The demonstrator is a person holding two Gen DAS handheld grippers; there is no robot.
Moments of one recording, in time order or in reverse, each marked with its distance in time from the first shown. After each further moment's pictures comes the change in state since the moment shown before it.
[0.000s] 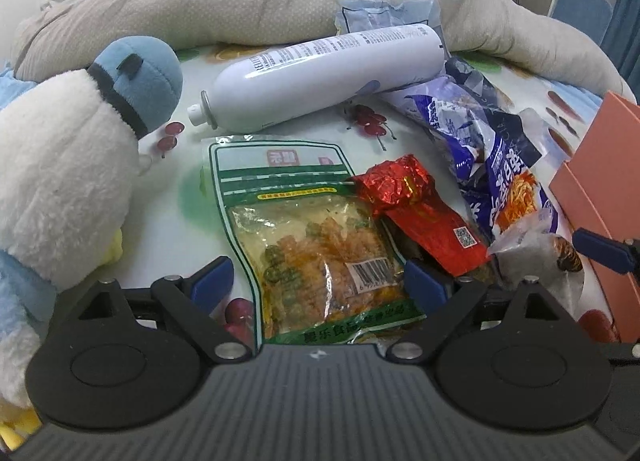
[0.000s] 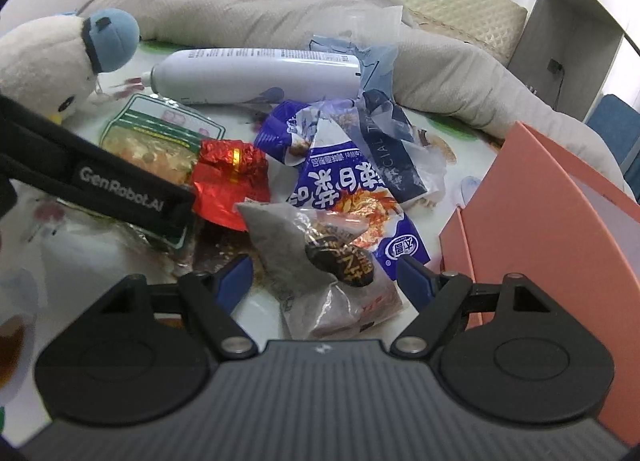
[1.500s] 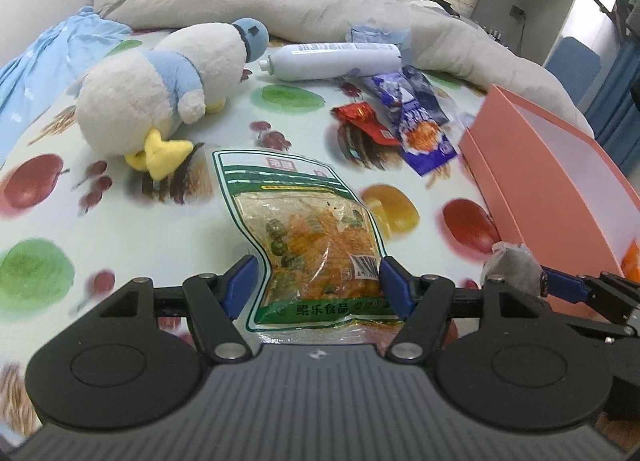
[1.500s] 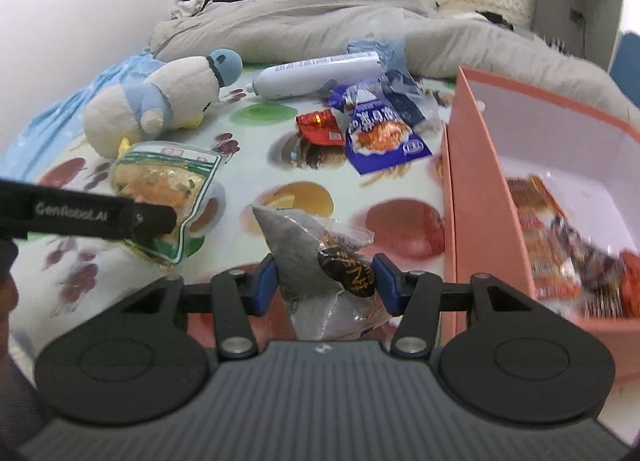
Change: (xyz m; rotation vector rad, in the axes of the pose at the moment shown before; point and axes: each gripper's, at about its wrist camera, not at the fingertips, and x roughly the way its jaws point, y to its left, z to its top) left arm -0.215 -0.012 -0.145 -0.188 -0.049 -0.035; right arm -0.185 -0.029 -0.078 0.191 0.029 0.250
